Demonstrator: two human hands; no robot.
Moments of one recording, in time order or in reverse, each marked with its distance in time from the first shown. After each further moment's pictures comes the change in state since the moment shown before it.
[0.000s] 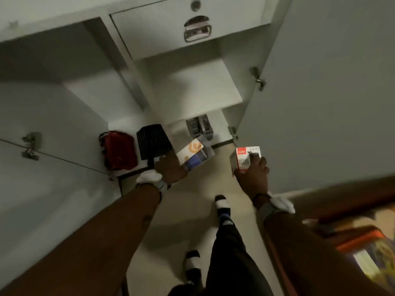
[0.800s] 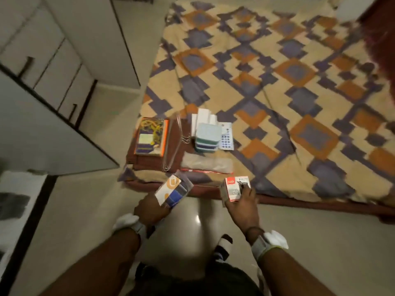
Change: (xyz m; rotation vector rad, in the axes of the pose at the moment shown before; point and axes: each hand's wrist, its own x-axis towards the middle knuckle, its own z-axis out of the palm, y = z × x) left_hand -0.527 0.197 0.380 0.436 -0.469 0.744; right_hand -0.654 0.501 -0.135 0.251 0.536 1.000
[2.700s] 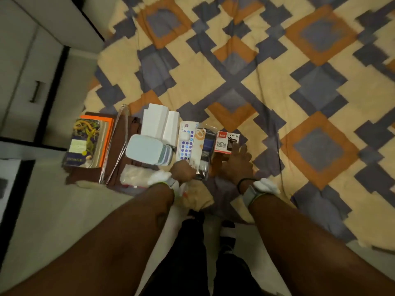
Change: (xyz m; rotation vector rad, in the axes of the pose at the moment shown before) left_hand 0.205 0.419 0.156 0.023 -0.203 -0.099; right_hand 0.405 0.069 -0.107 -0.228 -0.368 -0.072
